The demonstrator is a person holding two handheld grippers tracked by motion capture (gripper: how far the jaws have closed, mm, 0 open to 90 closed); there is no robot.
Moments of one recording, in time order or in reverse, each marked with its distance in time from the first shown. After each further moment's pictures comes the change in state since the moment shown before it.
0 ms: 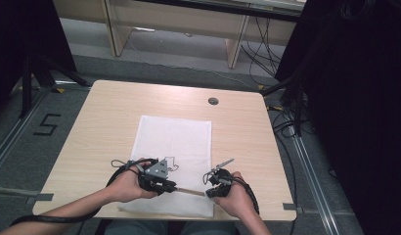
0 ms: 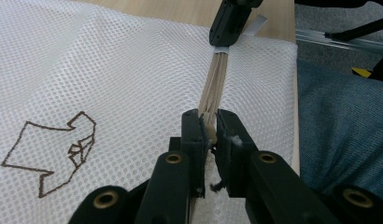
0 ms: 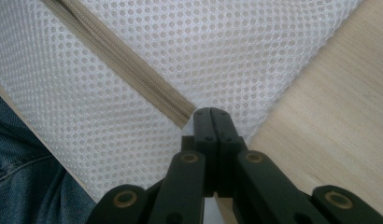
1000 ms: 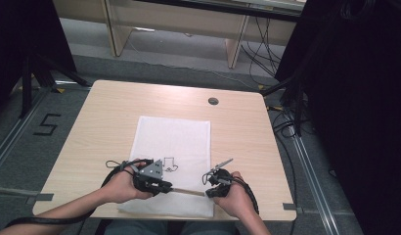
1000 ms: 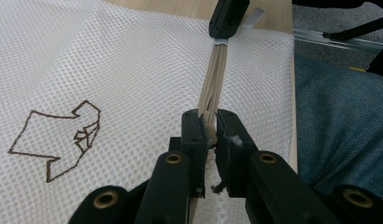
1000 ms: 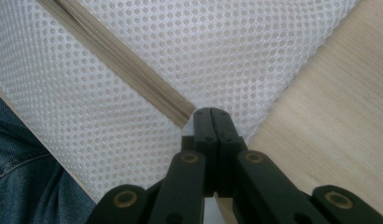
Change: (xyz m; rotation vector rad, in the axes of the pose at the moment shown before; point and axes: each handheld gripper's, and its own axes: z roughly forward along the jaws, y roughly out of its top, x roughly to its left) left arm 0.002 -0.009 -0.008 -0.007 -0.003 0.001; right arm 0.002 0.001 0.000 0.009 -0.011 0.000
